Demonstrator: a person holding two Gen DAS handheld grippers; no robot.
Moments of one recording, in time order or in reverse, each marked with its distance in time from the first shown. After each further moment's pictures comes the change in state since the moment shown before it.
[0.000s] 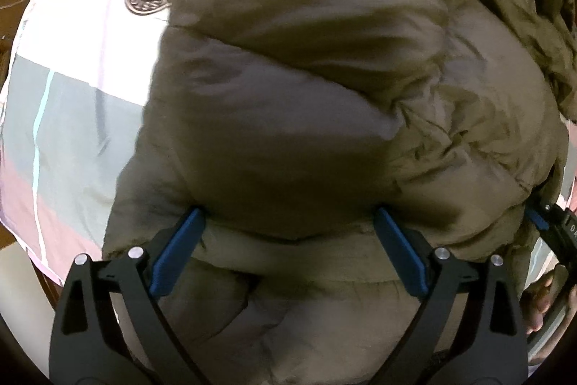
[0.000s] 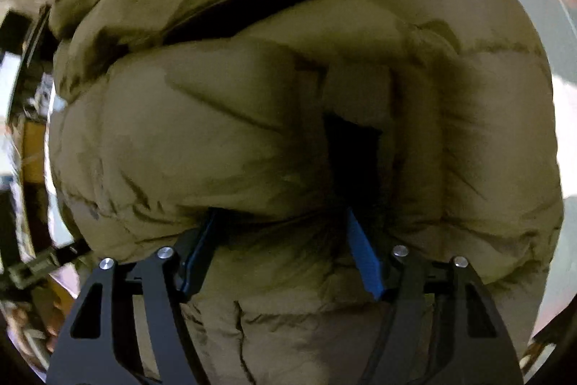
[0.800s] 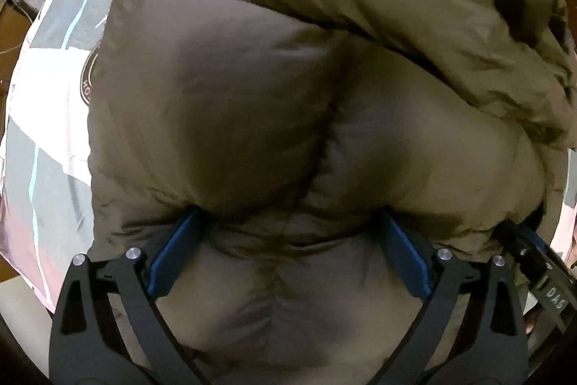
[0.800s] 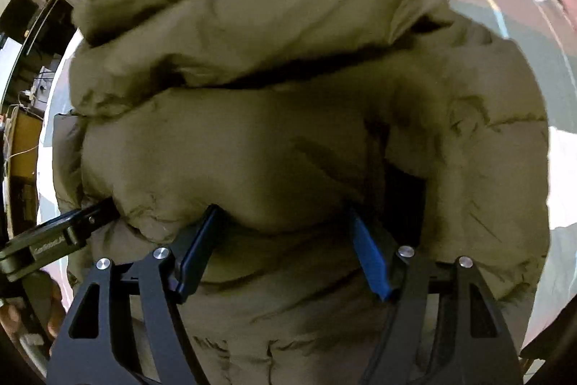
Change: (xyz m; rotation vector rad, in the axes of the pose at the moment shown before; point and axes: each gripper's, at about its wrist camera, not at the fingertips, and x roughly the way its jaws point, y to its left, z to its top) left arm -0.002 -0.095 0.038 0.076 -0.089 0.035; right arm 0.006 0.062 0.015 -0.114 -0.084 -0.080
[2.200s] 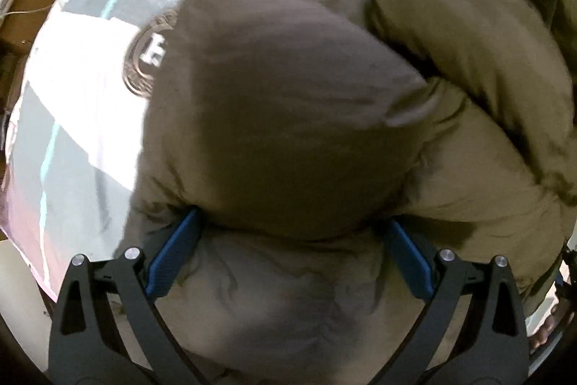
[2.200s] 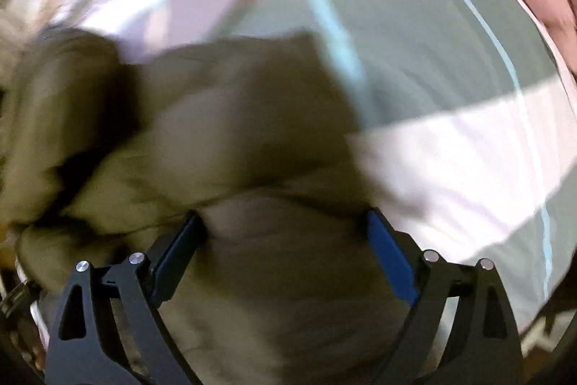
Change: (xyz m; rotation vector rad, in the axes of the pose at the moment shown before) left arm 0.005 0.053 0.027 -0.143 -0.032 0.055; right arm -0.031 -0.225 0.030 0.349 -0.092 -0.137
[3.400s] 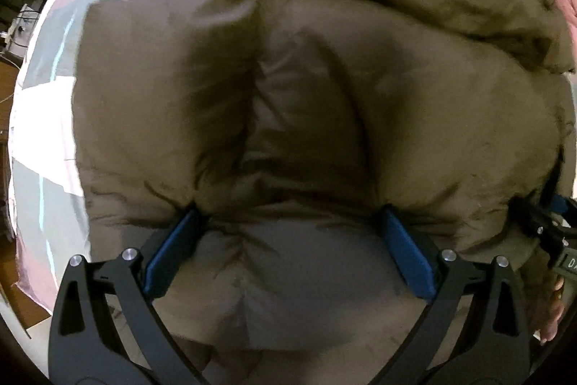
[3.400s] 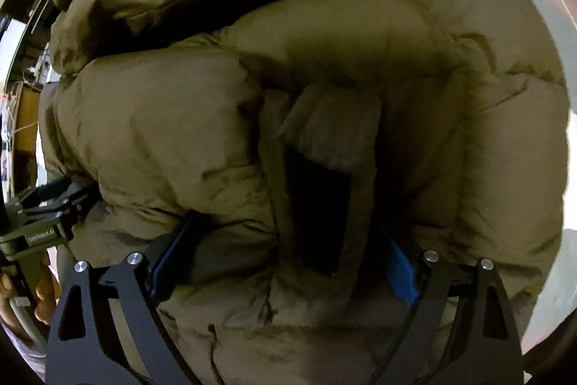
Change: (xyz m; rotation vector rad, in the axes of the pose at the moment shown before) left arm 0.010 -0.094 -0.046 0.343 -0.001 -0.025; right arm 0.000 0.120 -0.114 -0.412 0.173 0.128
